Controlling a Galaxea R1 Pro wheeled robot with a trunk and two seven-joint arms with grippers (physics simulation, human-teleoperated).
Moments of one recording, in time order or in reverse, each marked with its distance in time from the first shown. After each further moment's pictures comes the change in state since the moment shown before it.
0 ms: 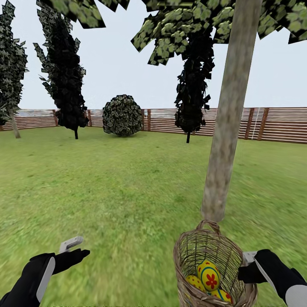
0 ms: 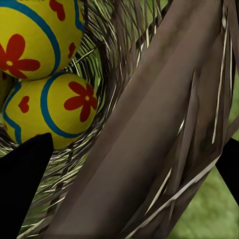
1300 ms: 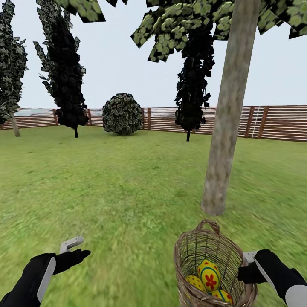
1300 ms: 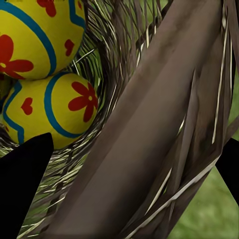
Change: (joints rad) left arm 0.000 -0.002 -0.005 0.003 -0.001 0.000 0.000; right arm 0.000 0.000 0.000 0.001 0.000 -0.001 0.000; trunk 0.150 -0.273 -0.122
